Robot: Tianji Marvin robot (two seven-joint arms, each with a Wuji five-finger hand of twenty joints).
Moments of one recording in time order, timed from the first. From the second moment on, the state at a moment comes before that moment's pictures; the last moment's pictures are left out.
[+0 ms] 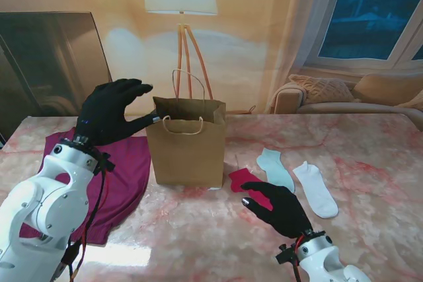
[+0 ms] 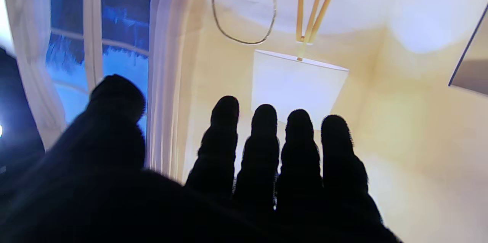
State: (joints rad) left arm 1.61 -1.10 -1.42 -2.04 0.89 -0.04 0.08; right arm -1.93 -1.13 1.34 -1.82 -0.63 -0.21 -0.23; left_hand 0.53 -0.27 0.36 -0.15 0.55 0.08 0.17 0.23 0.55 0.10 0.14 0.25 0.45 0.08 0.18 0.29 0.19 0.04 0.56 0.28; right_hand 0.26 -0.13 0.46 -0.02 0.54 -0.06 0.36 0.40 0.67 -0.01 0.26 0.18 0.56 0.03 0.15 0.31 0.24 0.02 0.67 0.28
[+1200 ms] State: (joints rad) left arm 1.94 -1.13 -1.38 -1.85 0.86 -0.21 0.41; right arm -1.44 -1.10 1.07 -1.54 -0.69 0.12 -0.06; left_hand 0.61 -0.22 0.20 -0.08 0.55 0.08 0.16 0.24 0.55 0.09 0.13 0.25 0.43 0.08 0.18 0.29 0.15 0.04 0.53 0.28; right_hand 0.60 -0.29 0.99 -0.04 0.45 -0.05 0.43 0.40 0.64 -0.01 0.35 0.22 0.63 0.01 0.18 0.31 0.33 0.02 0.78 0.27
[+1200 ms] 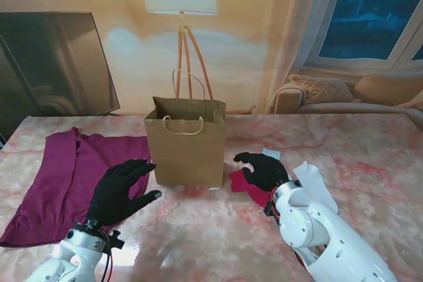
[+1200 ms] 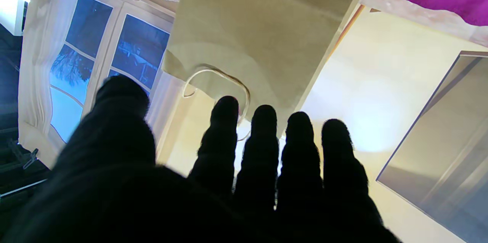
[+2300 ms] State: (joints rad) left arm 1.93 -1.13 -1.39 -1.79 0.84 -0.22 0.36; right arm -0.99 -1.18 0.59 -0.95 -0.69 0.17 -0.20; left_hand 0.63 -0.22 0.18 -0.08 0.55 0.08 0.16 0.24 0.53 0.09 0.12 0.24 0.42 0.08 0.16 0.28 0.15 0.04 0.52 0.28; right_hand 0.58 -0.63 1.22 -0.09 0.32 -0.03 0.59 0.26 0.53 -0.04 0.51 0.29 0.67 -0.01 0.54 0.65 0.47 0.07 1.11 0.64
